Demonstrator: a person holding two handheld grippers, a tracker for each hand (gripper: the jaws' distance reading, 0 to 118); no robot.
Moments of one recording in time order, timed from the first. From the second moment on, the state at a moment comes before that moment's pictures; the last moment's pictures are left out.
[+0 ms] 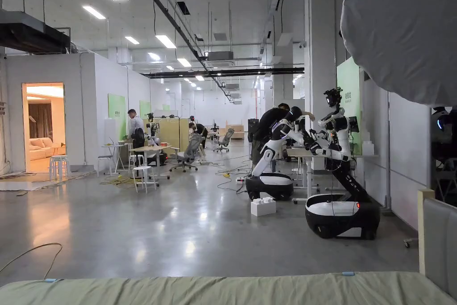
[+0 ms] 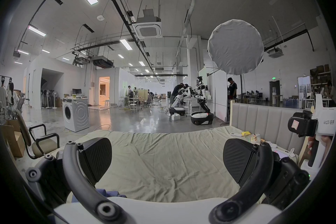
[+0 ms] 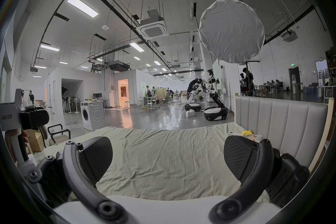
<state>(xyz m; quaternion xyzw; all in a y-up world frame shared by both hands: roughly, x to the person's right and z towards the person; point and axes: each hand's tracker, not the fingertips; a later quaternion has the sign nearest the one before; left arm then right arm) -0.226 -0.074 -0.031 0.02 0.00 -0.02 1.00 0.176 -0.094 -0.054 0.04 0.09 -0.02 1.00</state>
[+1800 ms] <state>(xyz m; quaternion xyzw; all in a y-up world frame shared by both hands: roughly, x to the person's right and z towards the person) -0.213 -0.068 -0.026 0.03 -0.01 0.01 1.00 0.153 -0.078 -0.058 0.04 0.10 -0.01 0.99</state>
